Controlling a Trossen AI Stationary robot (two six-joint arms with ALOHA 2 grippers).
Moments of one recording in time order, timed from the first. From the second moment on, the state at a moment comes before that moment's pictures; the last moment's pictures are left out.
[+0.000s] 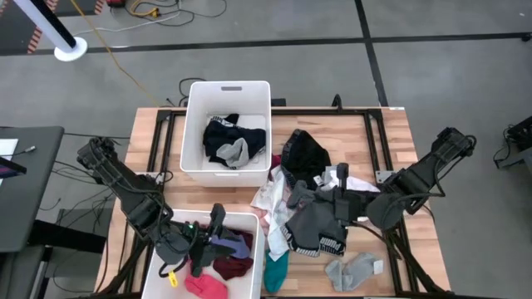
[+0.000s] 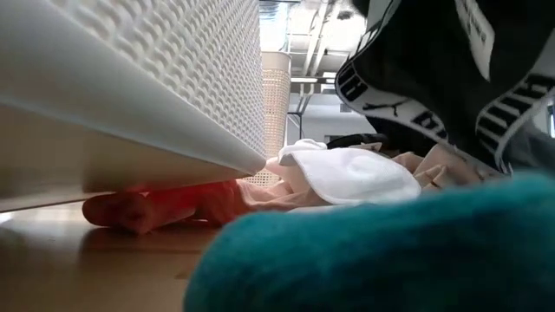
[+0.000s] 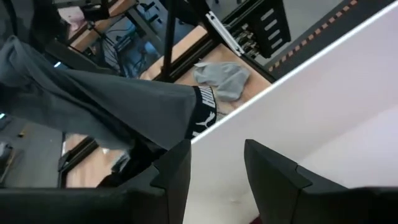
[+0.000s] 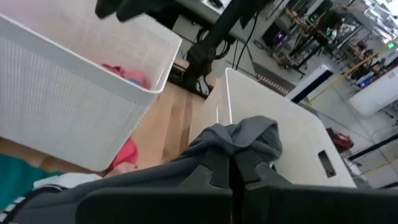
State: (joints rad) left arm -0.74 1.44 1.43 -0.50 -0.57 0.30; right arm 0.66 1.28 1.39 -0.58 0.80 -0.20
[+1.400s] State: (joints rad) left arm -0.33 1.44 1.43 -0.09 -0.28 0.19; right arm 0.72 1.28 1.57 -0.28 0.76 -0.68
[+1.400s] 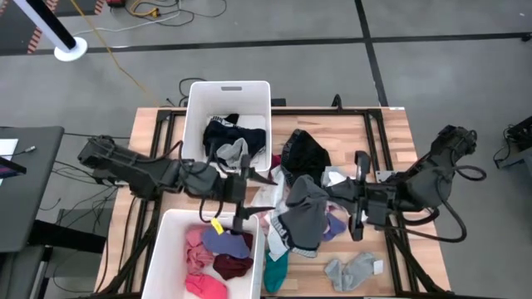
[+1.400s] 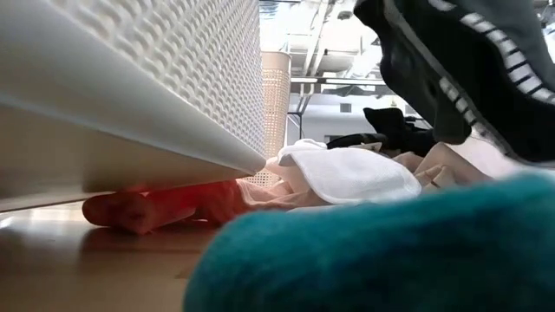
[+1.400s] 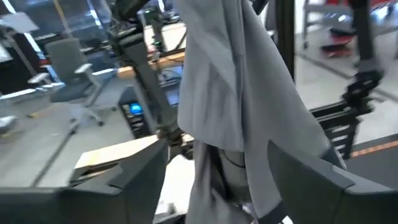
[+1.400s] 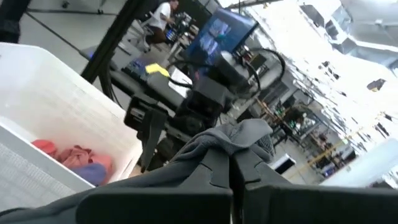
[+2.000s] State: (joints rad) left arm -0.25 1.55 1.43 0.10 -0.05 0.16; right arm 0.59 1.28 1.57 -0.15 0.50 -0.75
